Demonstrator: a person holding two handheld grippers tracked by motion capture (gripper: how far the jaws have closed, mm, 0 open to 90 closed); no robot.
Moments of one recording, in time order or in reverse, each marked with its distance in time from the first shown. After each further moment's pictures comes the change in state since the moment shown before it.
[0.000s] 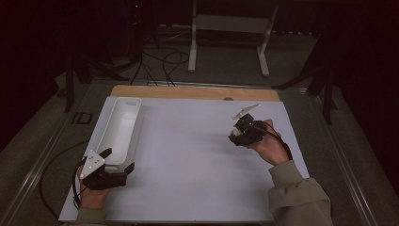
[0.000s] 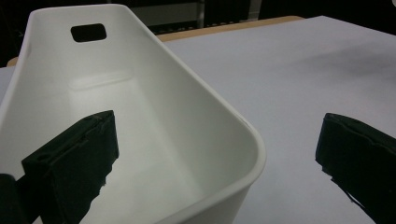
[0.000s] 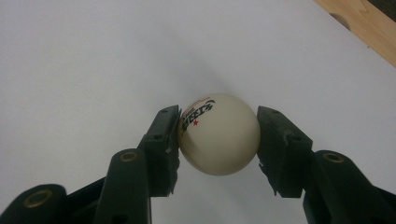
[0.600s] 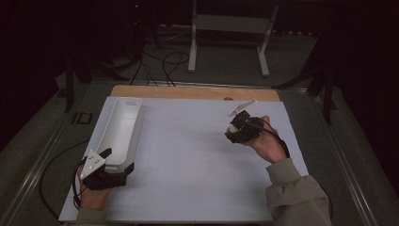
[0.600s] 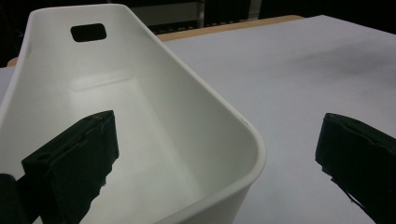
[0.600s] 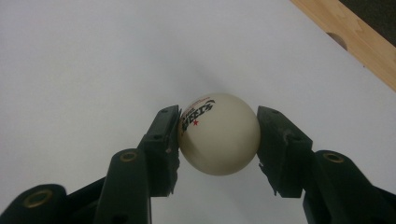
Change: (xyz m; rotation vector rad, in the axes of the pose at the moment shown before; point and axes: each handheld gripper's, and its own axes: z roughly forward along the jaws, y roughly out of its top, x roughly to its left) left arm 0.000 0.000 0.000 0.000 0.000 0.000; right arm 0.006 0.015 -0.005 -0.017 -0.001 -0.019
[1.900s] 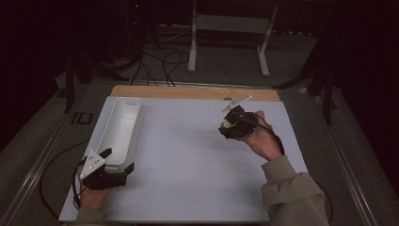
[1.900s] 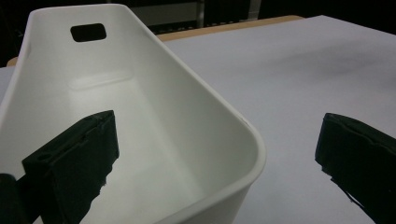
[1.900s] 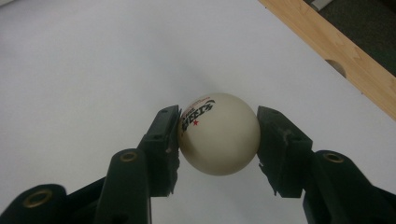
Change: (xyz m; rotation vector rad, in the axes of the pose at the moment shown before) left arm 0.000 0.000 0.000 0.000 -0.001 0.000; right arm 0.009 0.022 -0.007 -0.043 0.004 -0.012
